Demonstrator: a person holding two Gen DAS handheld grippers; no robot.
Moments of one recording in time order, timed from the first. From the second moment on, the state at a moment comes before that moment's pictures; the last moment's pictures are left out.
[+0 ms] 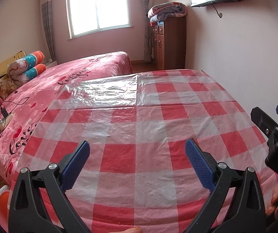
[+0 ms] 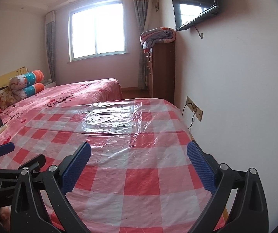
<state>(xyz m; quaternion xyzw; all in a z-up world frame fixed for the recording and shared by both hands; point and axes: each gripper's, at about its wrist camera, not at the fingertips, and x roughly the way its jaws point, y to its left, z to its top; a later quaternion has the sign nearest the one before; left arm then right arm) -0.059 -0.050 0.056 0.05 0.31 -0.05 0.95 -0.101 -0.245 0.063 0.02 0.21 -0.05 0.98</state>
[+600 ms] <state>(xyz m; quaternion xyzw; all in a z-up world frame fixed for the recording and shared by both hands) -0.053 -0.051 0.053 0.05 0.31 -0.03 0.95 -0.100 -0.246 0.064 0.04 0.21 -0.04 0.98</state>
